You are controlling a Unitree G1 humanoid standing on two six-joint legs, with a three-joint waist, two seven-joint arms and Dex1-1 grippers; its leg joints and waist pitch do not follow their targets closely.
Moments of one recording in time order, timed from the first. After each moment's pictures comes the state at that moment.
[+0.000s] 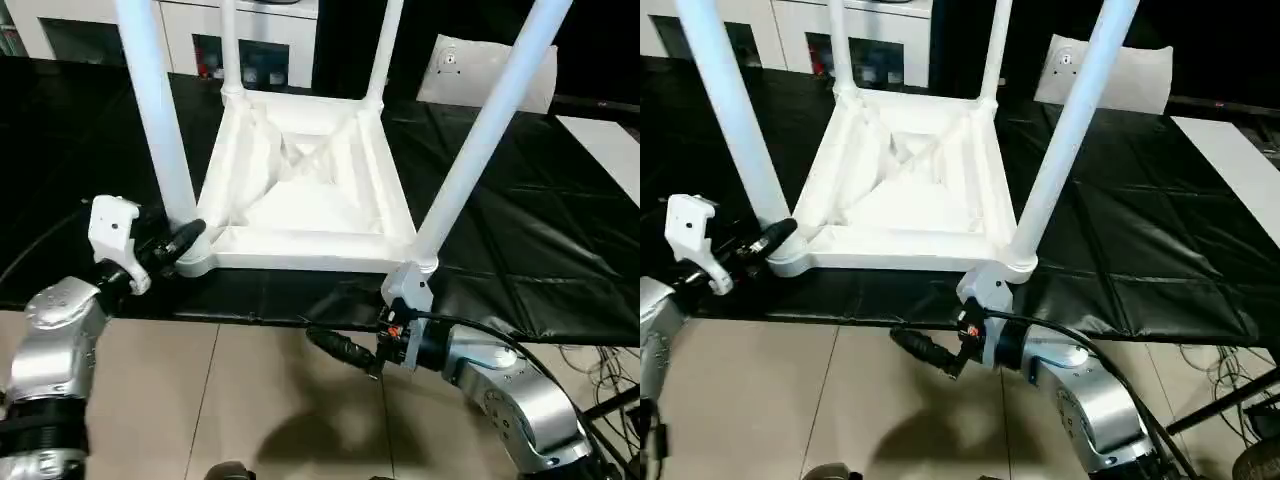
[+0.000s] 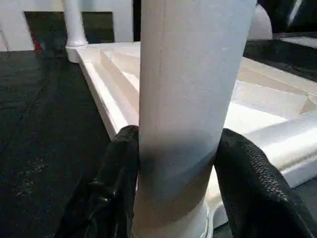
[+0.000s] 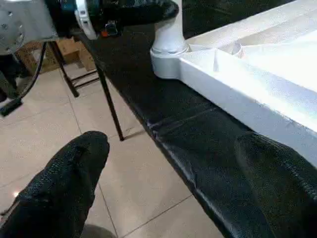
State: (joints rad) left arm -0.30 0.41 0.23 0.29 -0.25 0.13 -0.64; right arm -0.12 -0.28 0.26 -0.16 0.30 0.42 0.74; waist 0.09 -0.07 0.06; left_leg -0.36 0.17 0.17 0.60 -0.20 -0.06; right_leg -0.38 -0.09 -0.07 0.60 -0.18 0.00
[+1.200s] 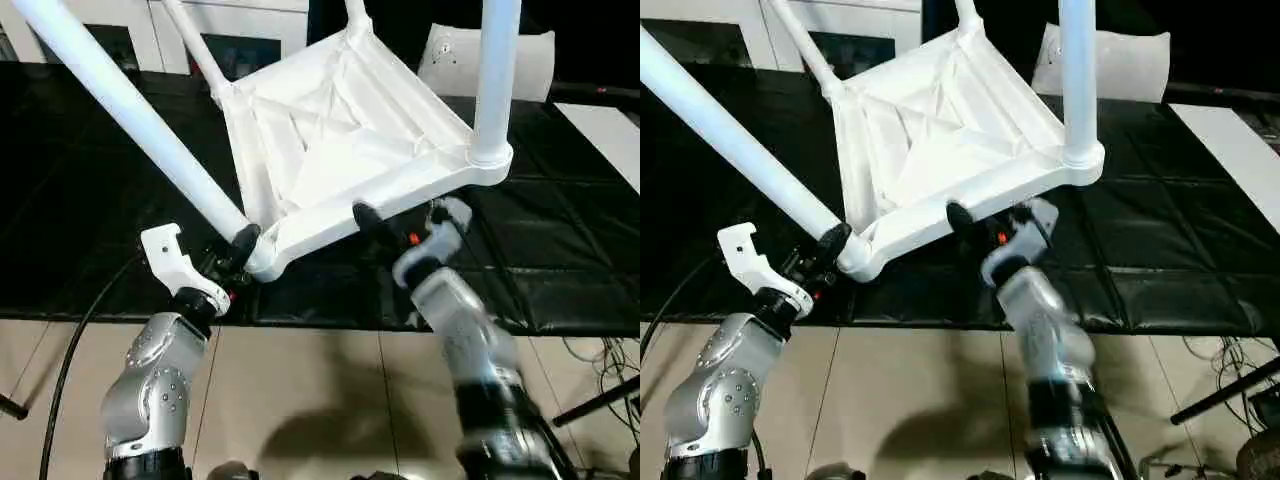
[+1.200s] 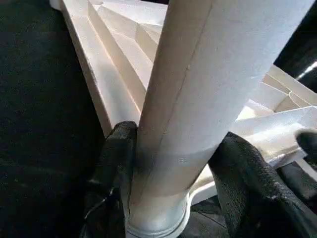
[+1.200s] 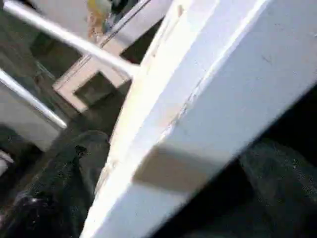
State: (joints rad) left arm -0.13 -0.03 0.22 -0.13 -0.44 0.44 -0.28; right arm -0.49 0.12 -0.25 0.38 0.54 0.34 0.28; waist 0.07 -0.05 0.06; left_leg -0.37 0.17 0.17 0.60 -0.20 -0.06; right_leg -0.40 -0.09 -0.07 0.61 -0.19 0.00
